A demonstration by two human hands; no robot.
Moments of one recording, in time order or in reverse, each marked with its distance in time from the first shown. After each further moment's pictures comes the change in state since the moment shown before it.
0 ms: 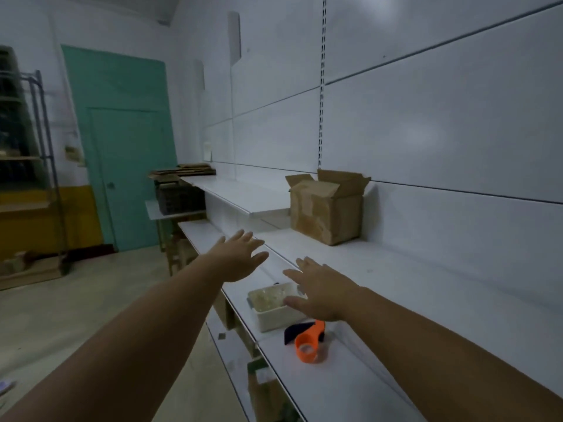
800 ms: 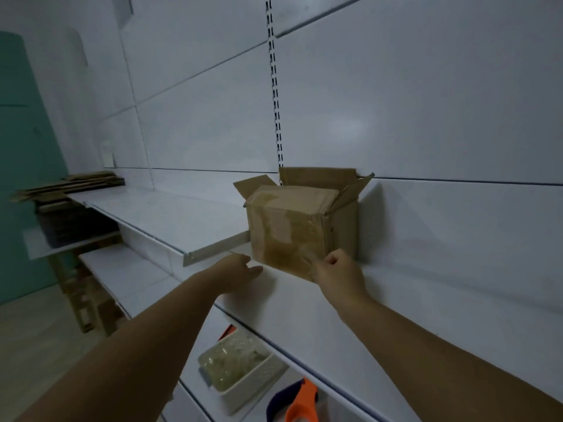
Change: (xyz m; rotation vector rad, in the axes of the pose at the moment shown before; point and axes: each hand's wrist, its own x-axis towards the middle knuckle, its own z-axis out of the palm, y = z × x) left_hand 0.283 -0.032 0.083 -0.418 -0.209 -0.025; right_hand 0.189 0.134 0.038 0.938 0.747 0.886
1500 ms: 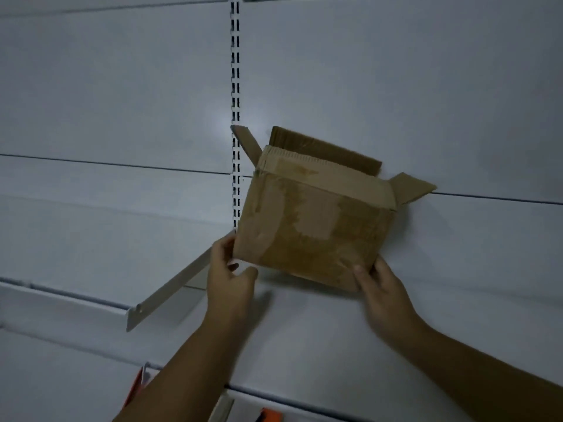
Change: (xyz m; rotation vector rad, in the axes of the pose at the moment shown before) left_hand 0.049 0.010 0.030 -1.268 0.189 0.516; right_hand -0.009 0.013 -0.023 -0.089 0.309 -0.180
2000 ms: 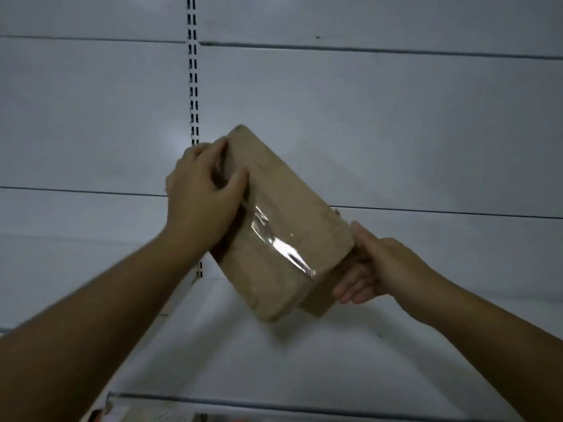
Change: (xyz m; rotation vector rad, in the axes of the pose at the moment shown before) left_hand 0.044 0.158 0.008 0.410 -0.027 0.533; right_hand -0.031 -0.144 -0.065 0.010 -0.191 0.251
